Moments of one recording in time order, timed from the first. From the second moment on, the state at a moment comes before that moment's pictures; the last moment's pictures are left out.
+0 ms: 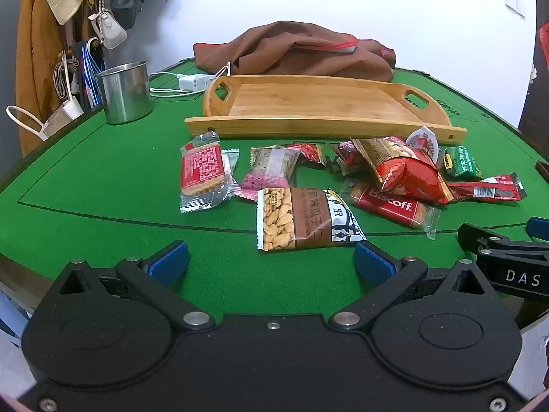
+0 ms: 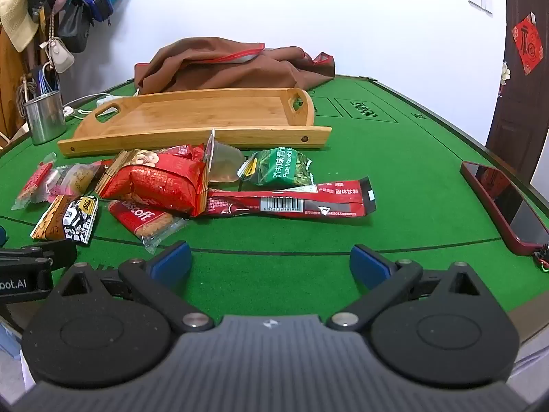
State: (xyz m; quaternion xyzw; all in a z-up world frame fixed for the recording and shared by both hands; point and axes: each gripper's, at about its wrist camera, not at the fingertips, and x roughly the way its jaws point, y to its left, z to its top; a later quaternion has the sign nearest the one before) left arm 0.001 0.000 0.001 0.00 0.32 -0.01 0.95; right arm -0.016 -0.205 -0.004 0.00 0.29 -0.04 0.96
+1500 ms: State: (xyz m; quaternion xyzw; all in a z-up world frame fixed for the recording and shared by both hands) left arm 0.000 0.003 -0.001 0.00 0.32 -0.01 0.95; right arm -0.016 -0.205 -0.001 0.00 0.29 -0.03 0.96
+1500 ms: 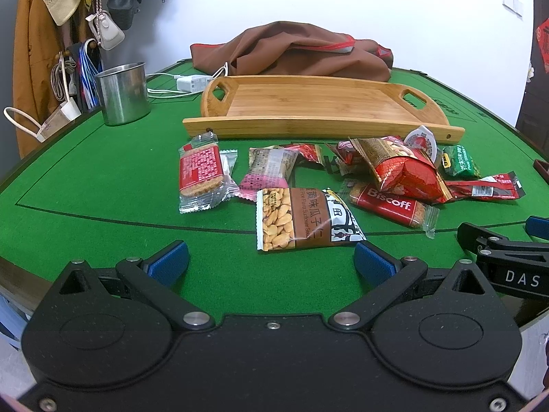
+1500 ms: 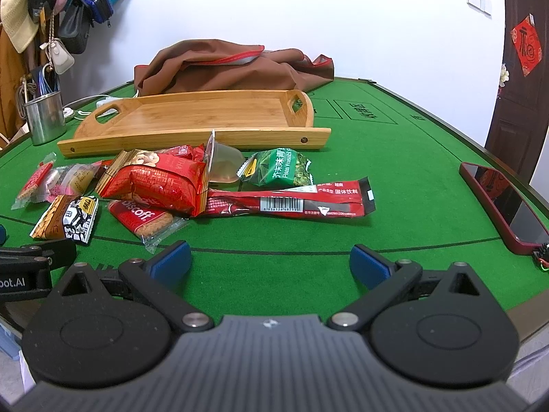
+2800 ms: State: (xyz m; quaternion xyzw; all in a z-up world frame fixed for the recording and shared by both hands) left arm 0.000 0.003 0.000 0.00 0.32 -0.01 0.95; right arm -0.020 -0.205 -0.002 0.00 0.29 -0.03 0.96
